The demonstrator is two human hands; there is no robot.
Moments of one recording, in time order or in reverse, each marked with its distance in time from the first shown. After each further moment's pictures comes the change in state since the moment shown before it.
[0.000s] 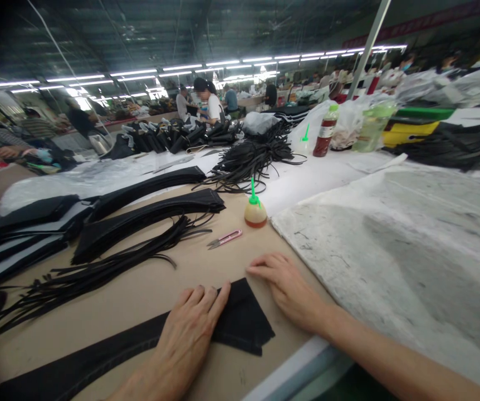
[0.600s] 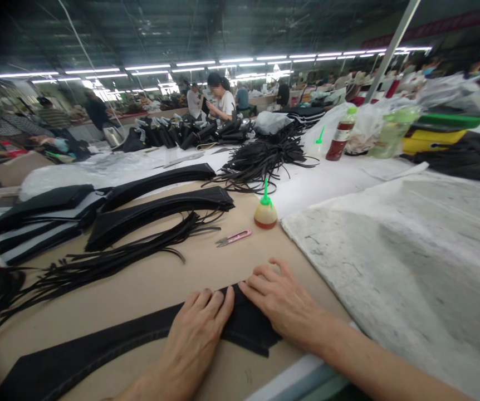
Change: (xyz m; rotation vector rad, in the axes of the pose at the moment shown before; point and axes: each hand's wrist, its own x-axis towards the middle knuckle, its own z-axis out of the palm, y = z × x) left_hand -0.011 0.005 0.005 -0.029 0.035 -0.031; right_hand 0.006 -0.024 0.010 -0.318 -0.146 -0.257
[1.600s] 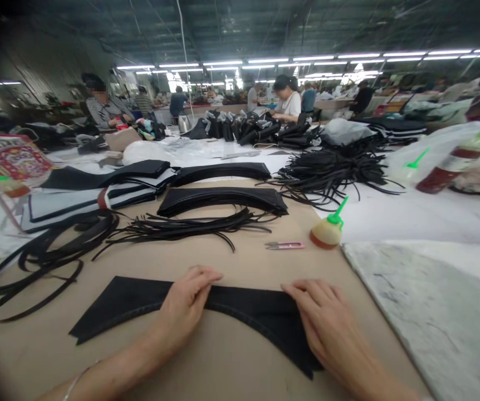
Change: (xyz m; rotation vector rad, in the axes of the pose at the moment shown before) left_hand -0.062 -0.057 -0.023 -0.801 0.306 -0.587; right_hand 0.016 -0.005 0.003 0.062 0.189 0.022
